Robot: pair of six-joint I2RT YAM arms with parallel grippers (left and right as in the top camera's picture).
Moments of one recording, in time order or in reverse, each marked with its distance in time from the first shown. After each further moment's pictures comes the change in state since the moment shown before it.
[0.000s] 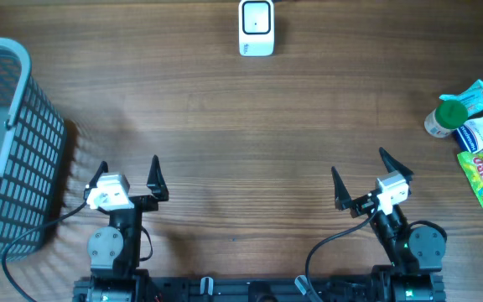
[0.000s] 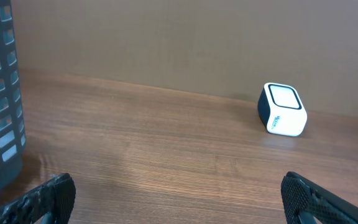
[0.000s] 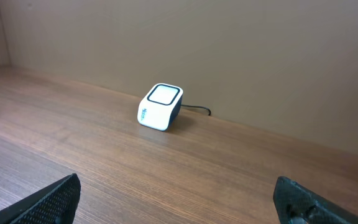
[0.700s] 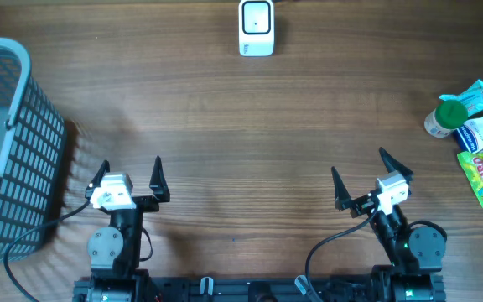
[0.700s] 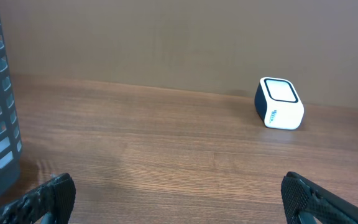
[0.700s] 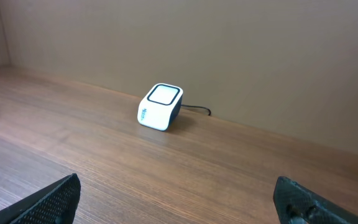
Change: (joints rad) left arm 0.000 0.000 0.000 -0.002 0.023 0.039; right arm 0.000 0.000 0.000 0.000 0.000 0.000
